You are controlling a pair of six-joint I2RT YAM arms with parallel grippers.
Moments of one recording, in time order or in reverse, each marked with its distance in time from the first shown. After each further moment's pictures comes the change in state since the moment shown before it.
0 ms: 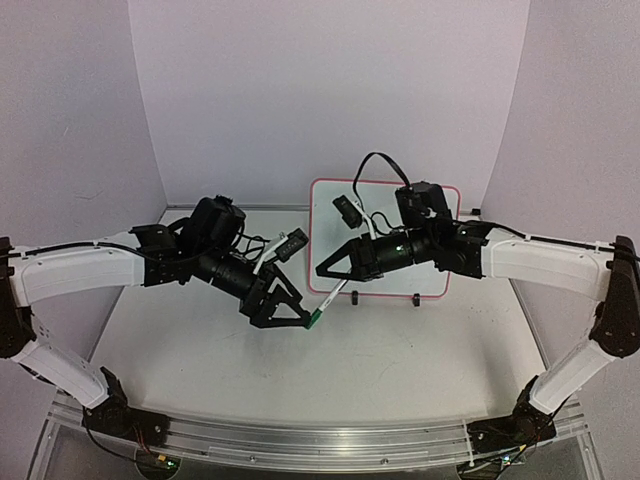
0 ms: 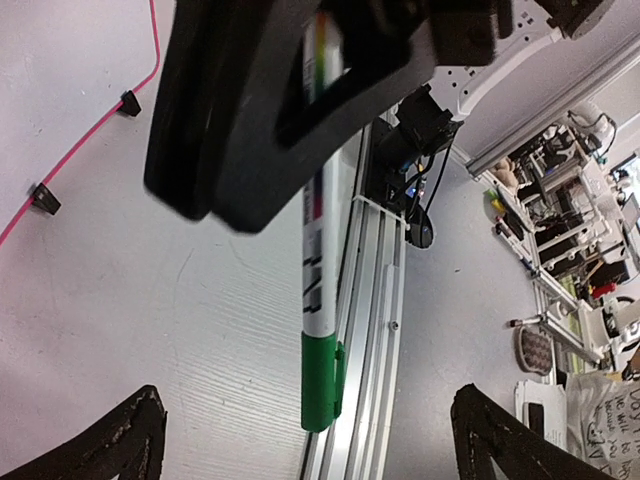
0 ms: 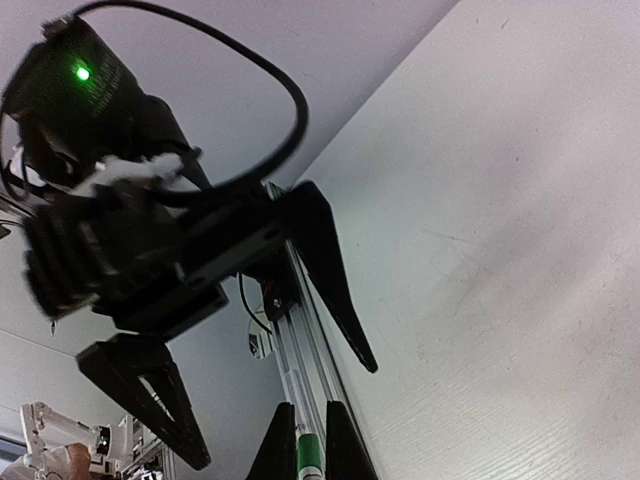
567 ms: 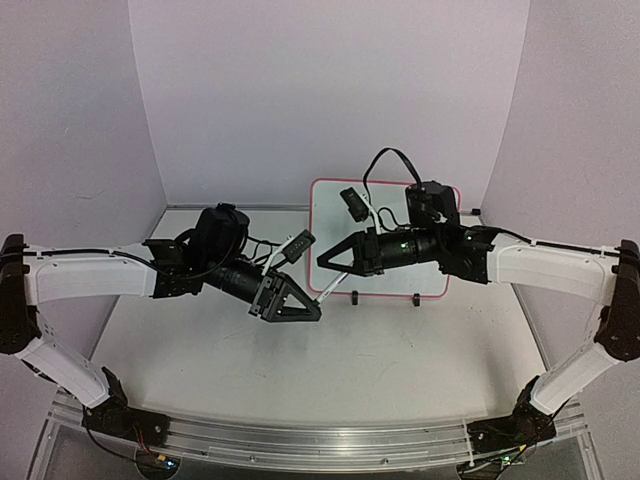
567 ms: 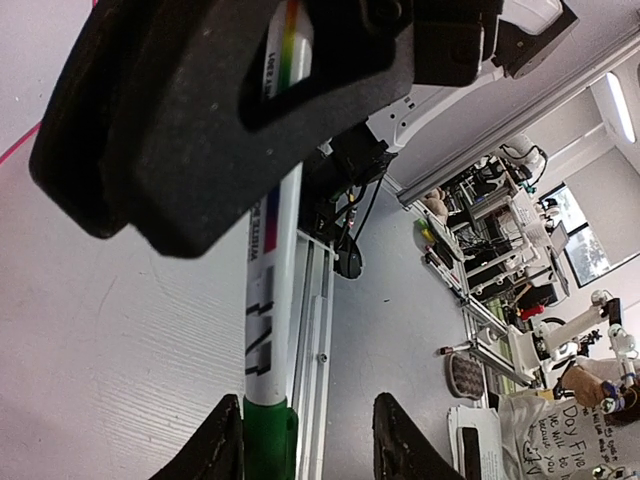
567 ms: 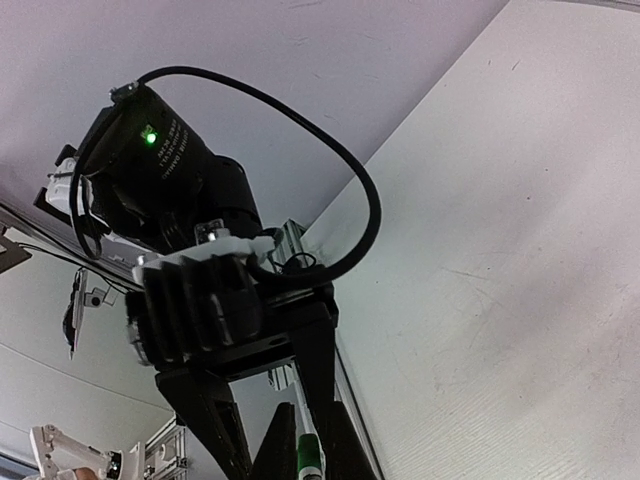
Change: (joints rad) left arm -0.014 0.036 -0.094 0.314 0.150 -0.258; right arm -0.002 -0.050 -0.058 0.153 0.023 0.098
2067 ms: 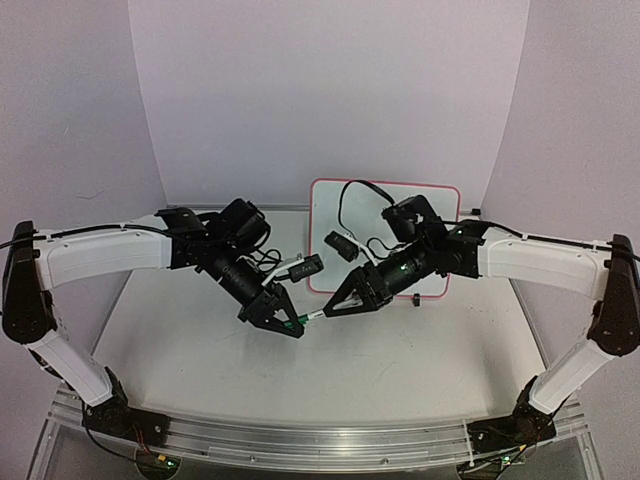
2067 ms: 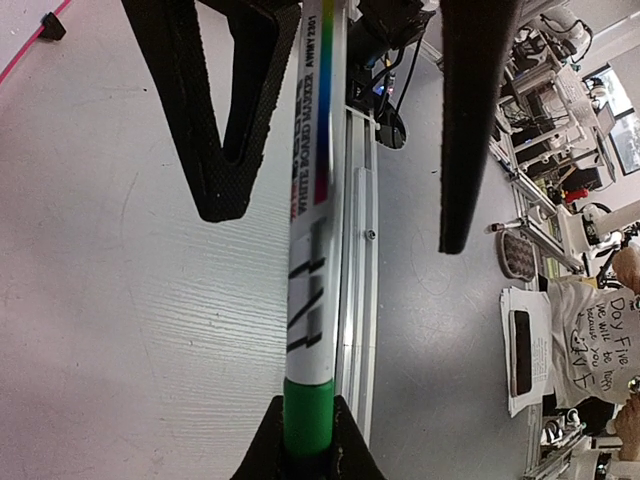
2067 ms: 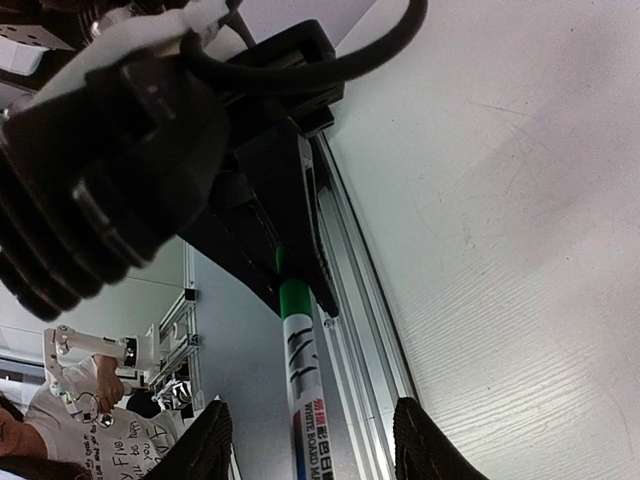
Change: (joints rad) left arm 0.003 0.118 0.268 -0.674 -0.038 0.514; right arm 0.023 0.056 0.074 -0.460 -0.195 -0.264
